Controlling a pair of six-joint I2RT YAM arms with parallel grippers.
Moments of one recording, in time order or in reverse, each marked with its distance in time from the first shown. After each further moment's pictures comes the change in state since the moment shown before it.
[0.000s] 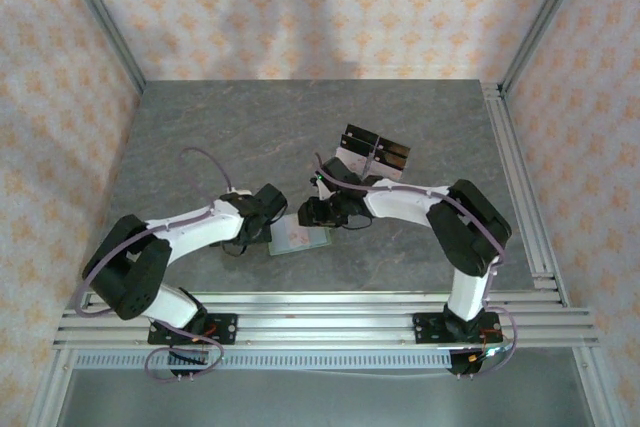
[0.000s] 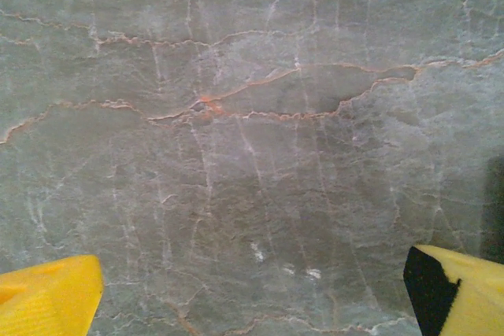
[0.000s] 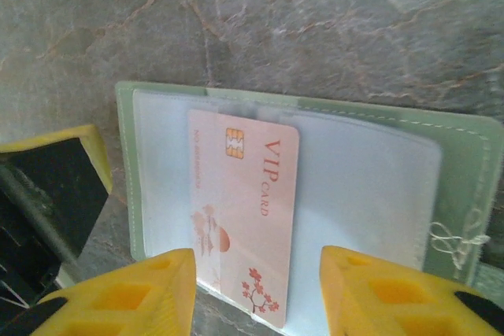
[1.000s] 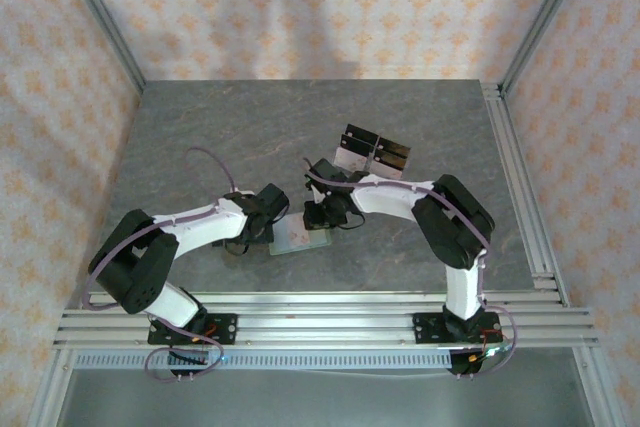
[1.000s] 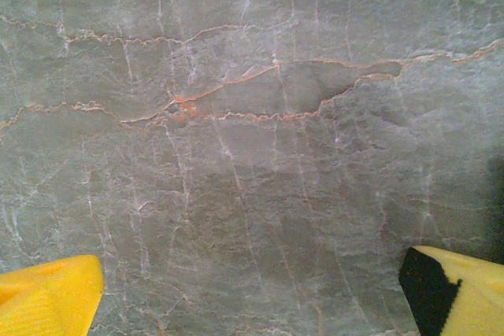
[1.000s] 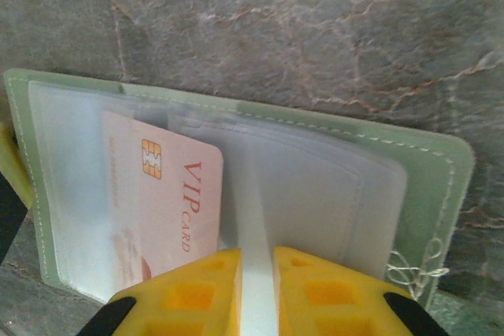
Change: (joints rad) left arm 0.000 0.037 0.006 0.024 0.017 0.013; right arm 0.034 0.098 0.111 -0.157 0.102 -0.079
